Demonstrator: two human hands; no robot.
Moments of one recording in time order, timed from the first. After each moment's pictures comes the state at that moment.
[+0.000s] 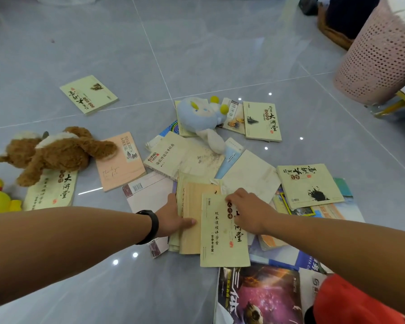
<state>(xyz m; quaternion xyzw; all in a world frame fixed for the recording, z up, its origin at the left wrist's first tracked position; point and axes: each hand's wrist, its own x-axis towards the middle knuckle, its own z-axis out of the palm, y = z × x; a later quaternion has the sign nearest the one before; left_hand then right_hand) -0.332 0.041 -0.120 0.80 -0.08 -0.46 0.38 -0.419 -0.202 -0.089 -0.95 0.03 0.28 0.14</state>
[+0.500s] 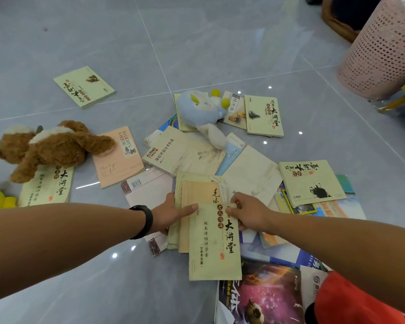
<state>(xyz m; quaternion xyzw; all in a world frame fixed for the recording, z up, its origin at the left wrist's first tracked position) -0.323 0.045 -0.117 0.75 -0.01 -0.53 0.40 -0.420 -0.195 -0.106 -0.81 0.26 0.26 0.45</state>
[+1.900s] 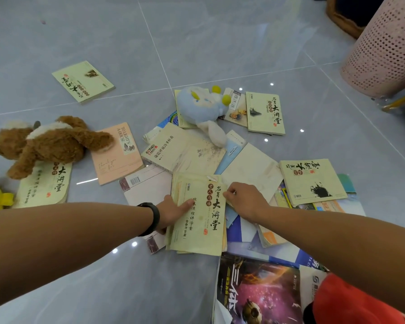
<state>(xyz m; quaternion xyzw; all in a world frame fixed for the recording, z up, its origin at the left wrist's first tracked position) -0.319 0.039 -0.148 0.78 0.04 -0.53 0.34 -0.397 -0.196 -0.113 -0.91 0.21 0.19 0.29</state>
